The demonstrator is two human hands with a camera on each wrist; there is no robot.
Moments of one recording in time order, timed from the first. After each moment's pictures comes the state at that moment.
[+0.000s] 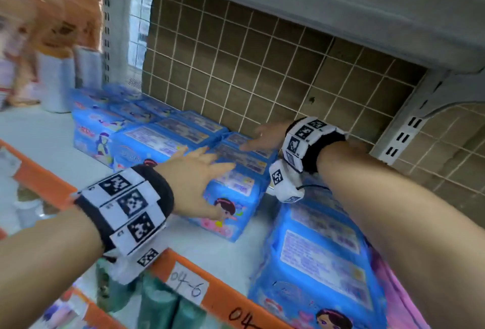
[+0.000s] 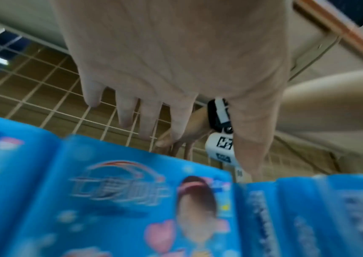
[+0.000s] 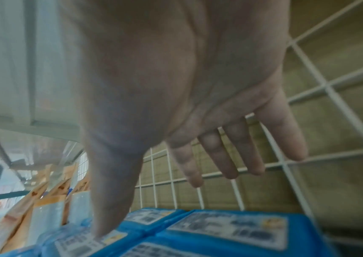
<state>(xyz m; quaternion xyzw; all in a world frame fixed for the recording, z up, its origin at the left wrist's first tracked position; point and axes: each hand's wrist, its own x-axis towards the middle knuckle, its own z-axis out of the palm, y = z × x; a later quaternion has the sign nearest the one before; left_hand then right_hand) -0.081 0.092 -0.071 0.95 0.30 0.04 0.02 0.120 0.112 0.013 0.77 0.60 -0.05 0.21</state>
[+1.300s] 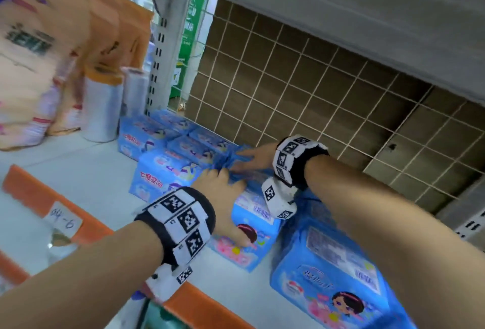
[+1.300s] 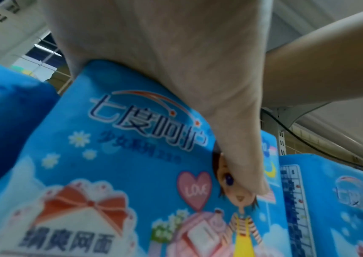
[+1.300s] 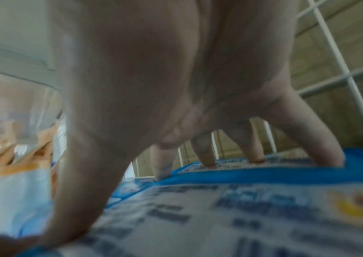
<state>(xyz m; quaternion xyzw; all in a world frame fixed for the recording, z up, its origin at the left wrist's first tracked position) -0.137 0.241 -0.099 0.95 0.30 0.05 0.00 0.026 0.282 -0.027 0.74 0.61 -0.10 0.26</state>
